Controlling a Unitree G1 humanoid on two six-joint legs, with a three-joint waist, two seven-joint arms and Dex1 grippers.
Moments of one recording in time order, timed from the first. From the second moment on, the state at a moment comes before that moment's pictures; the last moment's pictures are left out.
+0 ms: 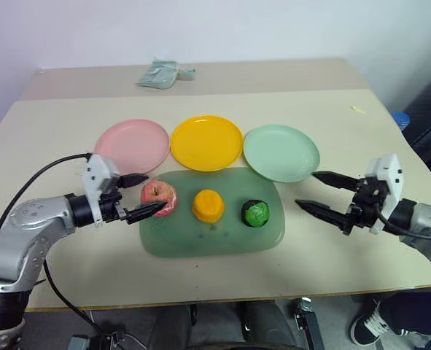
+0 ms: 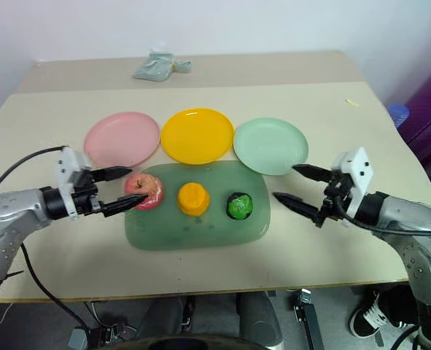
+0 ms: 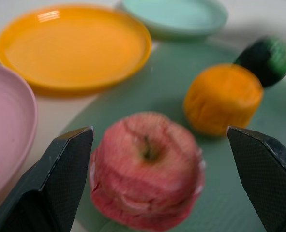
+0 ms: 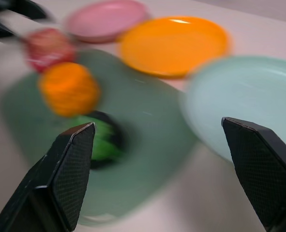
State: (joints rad) left arm -0.15 0.82 0.11 -0.26 -0.55 0.52 -0.92; right arm -0.01 -0.81 -0.35 -0.53 0.75 0.67 0.87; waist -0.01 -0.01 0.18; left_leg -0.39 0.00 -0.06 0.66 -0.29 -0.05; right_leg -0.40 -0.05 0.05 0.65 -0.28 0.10
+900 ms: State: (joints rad) left arm -0.72 0.61 0.13 0.55 -0.24 0.41 -0.52; right arm -0.12 -0.77 -0.21 -0.58 0.77 0.68 0.77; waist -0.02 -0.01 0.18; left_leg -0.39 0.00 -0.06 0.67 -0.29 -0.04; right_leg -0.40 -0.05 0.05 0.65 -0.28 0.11
